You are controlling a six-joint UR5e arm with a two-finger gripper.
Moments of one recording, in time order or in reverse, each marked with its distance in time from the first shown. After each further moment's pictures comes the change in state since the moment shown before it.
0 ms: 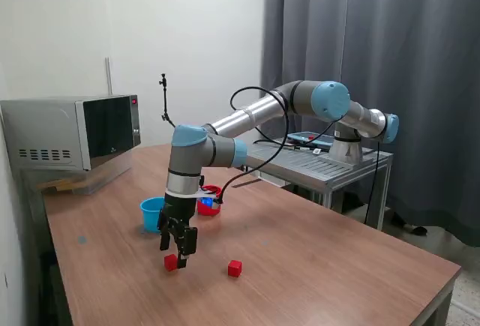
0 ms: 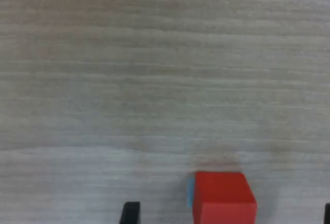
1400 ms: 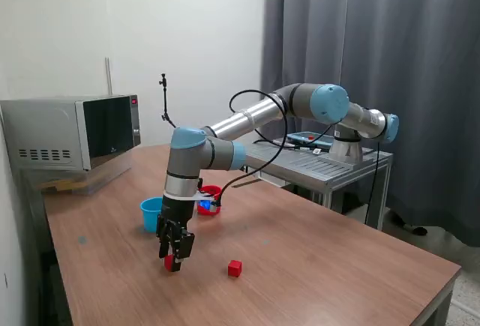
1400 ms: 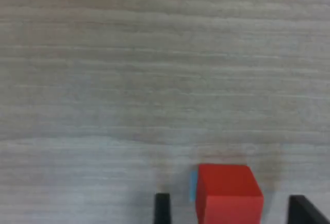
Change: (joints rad) arm 0.000 0.021 -0.027 -0.009 -0.001 -0.004
